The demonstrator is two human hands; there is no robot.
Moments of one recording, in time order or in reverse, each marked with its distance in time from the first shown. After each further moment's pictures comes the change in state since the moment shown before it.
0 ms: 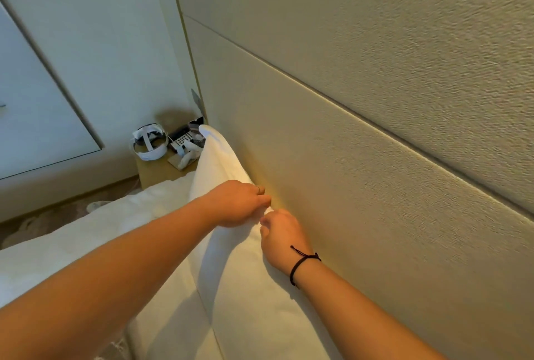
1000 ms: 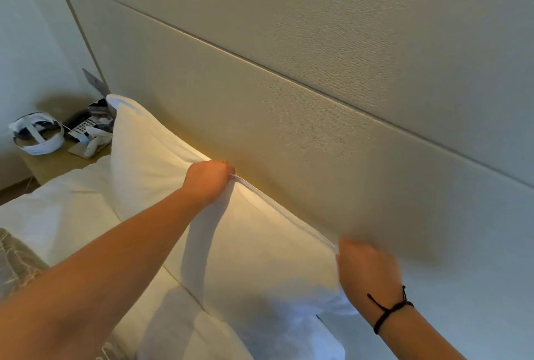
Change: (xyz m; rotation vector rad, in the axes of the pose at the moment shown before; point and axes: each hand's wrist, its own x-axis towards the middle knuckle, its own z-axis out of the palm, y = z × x) left_hand -0.020 0.160 -0.025 -0.239 0.241 -0.234; right_hand -0.341 0.089 -0.077 -0.648 0.113 0.551
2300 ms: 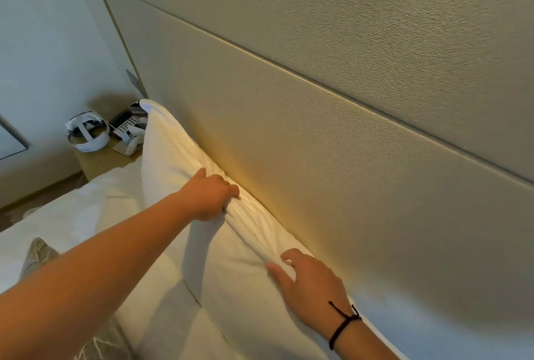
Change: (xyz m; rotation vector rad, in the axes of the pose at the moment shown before) left_hand 0.009 -0.072 0.010 0.253 -0.416 0.138; right_hand 0.067 -0.118 0.030 0.665 -0.256 -0.219
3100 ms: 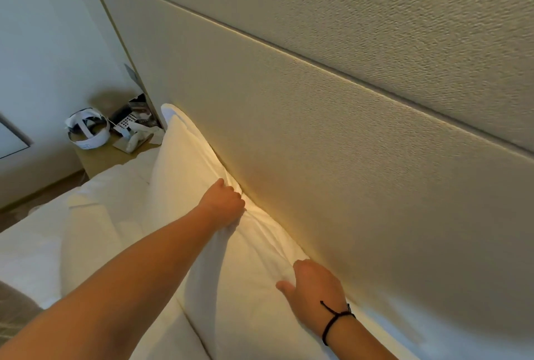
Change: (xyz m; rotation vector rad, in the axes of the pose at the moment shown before) left_hand 0.044 0.035 0.050 0.278 -0.037 -0.042; right_hand 0.031 0.029 0.040 -0.172 -0.064 0.035
